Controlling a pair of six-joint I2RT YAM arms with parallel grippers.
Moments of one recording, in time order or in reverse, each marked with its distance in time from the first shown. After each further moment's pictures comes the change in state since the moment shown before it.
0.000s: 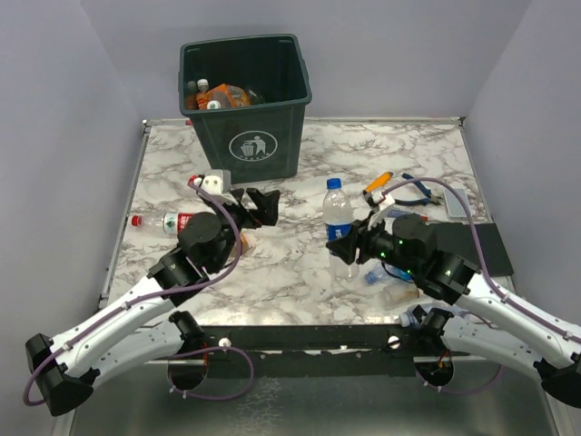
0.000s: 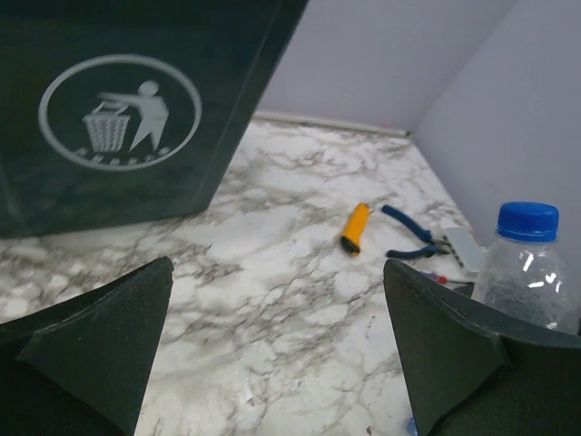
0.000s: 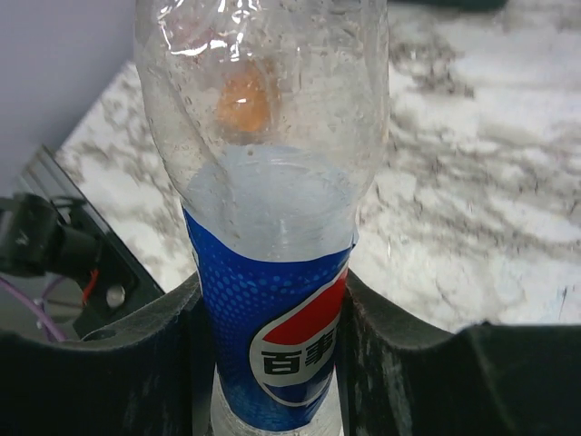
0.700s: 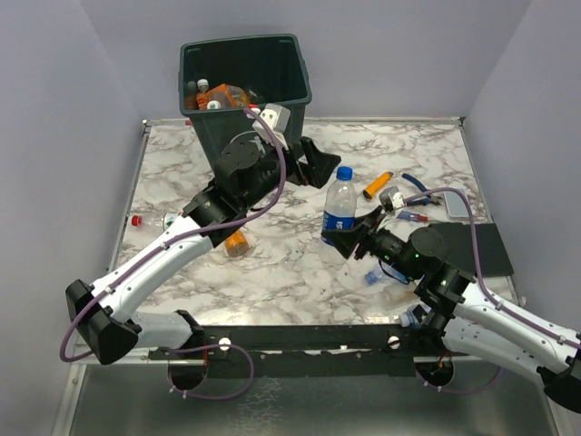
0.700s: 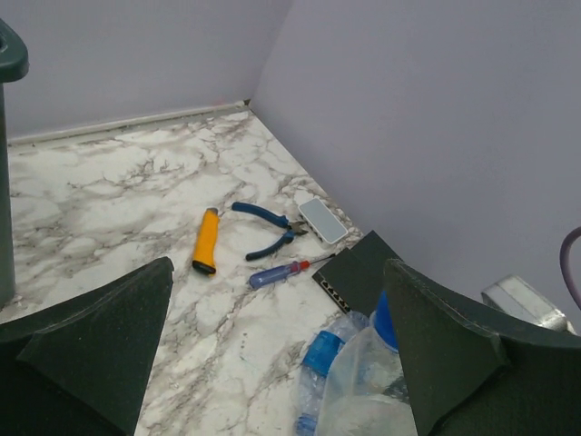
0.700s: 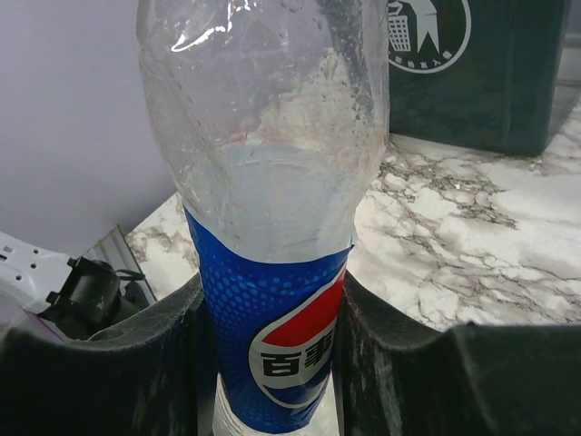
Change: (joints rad) left arm 0.064 0.474 0.578 -0.027 0.514 -0.020; right arm 0.000 -0.080 -0.174 0.511 -0.024 -0.010
